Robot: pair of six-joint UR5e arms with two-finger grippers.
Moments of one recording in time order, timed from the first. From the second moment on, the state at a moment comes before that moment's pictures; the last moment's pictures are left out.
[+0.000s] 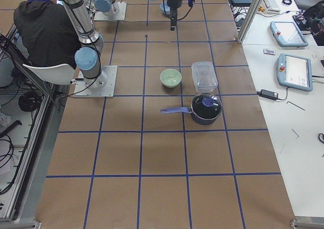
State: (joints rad) left arm -1.56 -1.56 -1.52 -1.60 1.59 -0.07; right arm 1.56 -1.58 1.54 -1.51 -1.58 0.00
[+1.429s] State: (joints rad) left arm -1.45 -1.56 -1.60 -1.59 1.59 0.08; right arm 1.56 -1.58 1.54 -1.51 -1.59 0.00
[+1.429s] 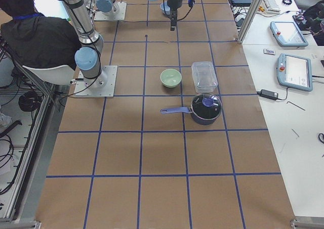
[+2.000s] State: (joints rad) left arm -1.29 -1.69 -1.95 -1.17 1.62 0.17; right arm 1.46 -1.56 1.54 -1.51 -1.59 -0.01
